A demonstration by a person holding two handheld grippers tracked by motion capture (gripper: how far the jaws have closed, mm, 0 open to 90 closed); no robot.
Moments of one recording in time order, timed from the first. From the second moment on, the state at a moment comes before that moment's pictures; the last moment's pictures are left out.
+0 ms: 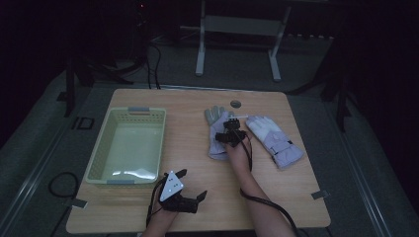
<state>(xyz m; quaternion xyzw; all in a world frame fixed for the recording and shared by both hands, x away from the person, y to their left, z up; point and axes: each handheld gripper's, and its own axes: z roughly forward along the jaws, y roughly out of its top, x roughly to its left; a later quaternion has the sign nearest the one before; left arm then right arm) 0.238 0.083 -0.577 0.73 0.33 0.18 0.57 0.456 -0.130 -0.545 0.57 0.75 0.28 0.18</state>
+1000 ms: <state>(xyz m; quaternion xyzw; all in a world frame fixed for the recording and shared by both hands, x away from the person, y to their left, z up) 0.238 0.083 -0.577 0.73 0.33 0.19 0.56 0.430 -0.144 -0.494 0.56 0.73 0.35 0.18</state>
